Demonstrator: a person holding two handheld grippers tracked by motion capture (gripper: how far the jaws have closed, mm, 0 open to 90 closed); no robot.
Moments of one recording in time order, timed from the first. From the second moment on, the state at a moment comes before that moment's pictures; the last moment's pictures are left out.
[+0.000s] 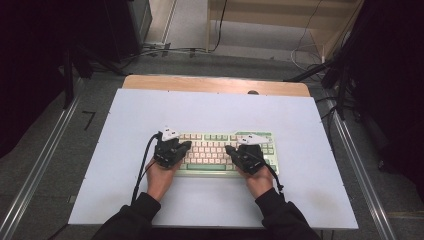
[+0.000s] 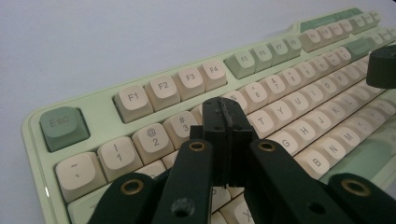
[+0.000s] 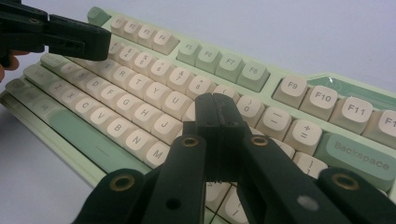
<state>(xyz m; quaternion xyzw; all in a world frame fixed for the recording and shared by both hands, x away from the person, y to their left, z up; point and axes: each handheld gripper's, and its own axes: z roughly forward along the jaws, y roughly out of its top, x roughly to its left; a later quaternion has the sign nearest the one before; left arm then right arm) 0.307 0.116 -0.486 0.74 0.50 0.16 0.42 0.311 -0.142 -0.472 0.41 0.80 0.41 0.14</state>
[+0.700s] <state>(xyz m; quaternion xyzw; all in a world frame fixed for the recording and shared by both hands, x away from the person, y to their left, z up) 0.304 0.116 -0.485 0.73 0.50 0.17 0.43 0.309 -0.139 -0.471 0.41 0.80 0.41 0.14</state>
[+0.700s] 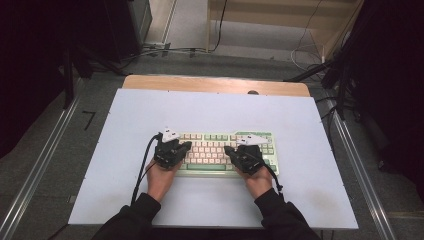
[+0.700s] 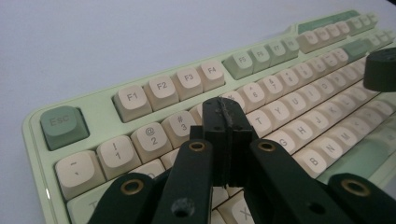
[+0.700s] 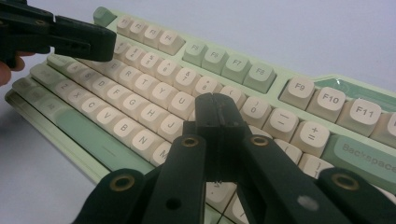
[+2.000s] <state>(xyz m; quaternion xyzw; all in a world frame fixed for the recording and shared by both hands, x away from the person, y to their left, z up) 0.299 0.122 -0.482 0.73 0.50 0.16 0.44 0.300 -0.102 -0.486 0.37 0.83 0.39 0.12</state>
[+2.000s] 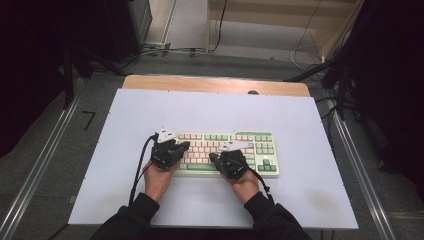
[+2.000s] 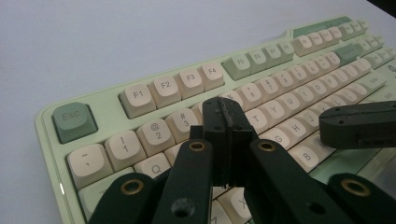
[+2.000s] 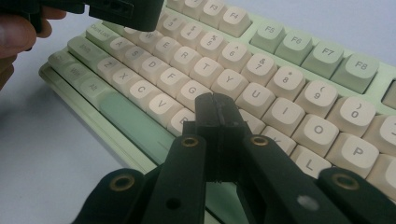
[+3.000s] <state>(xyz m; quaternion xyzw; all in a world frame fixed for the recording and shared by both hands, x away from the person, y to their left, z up) 0.296 0.121 -0.480 0.73 0.49 0.15 0.44 0.301 -0.108 -0.478 0.38 0.82 0.40 0.12</state>
